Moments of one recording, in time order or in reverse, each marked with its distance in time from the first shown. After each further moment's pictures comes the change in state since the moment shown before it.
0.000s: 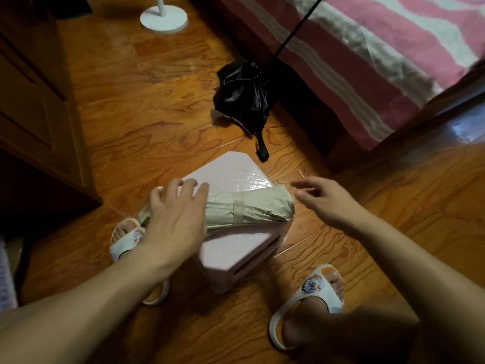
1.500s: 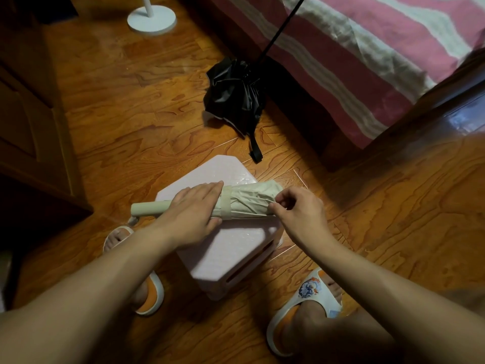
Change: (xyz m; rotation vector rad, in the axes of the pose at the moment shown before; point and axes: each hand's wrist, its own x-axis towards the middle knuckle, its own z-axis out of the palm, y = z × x) left_hand 0.060 0.008 0.038 -0.268 -0.154 0.249; right_hand 0.002 -0.002 0.051 0.038 0.336 0.027
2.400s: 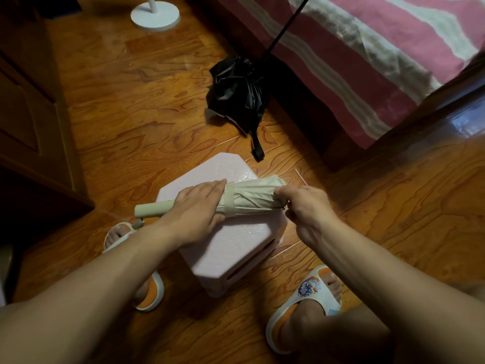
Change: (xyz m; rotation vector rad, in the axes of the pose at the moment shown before) left_hand -0.002 0.004 0.003 -0.038 0.000 -0.017; right_hand 0.008 -0.027 -0.009 0.774 -0.017 0.585
